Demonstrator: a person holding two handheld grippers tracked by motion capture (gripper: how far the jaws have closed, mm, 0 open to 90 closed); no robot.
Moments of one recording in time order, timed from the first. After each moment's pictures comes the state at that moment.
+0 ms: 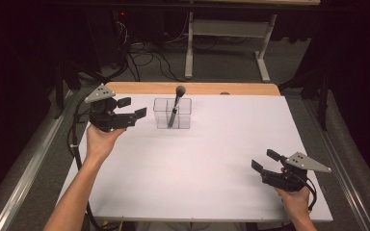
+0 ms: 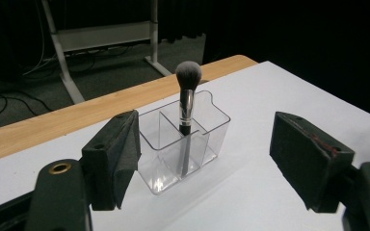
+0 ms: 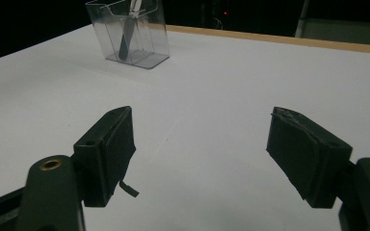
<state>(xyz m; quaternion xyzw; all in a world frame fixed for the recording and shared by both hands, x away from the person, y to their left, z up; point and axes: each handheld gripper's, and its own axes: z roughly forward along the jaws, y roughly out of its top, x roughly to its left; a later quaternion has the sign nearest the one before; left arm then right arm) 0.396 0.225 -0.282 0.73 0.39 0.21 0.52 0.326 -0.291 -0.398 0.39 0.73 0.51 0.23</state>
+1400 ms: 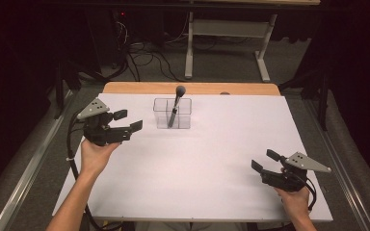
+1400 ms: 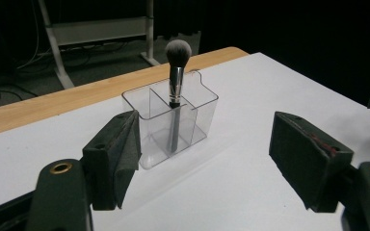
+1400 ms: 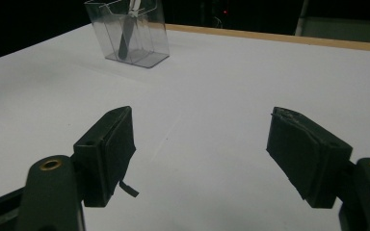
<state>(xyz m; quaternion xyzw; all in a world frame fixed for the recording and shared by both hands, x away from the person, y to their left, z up) 0.365 0.233 -0.297 0.73 0.39 0.20 0.52 0.326 -0.290 -0.398 0.40 0.73 0.51 0.23</state>
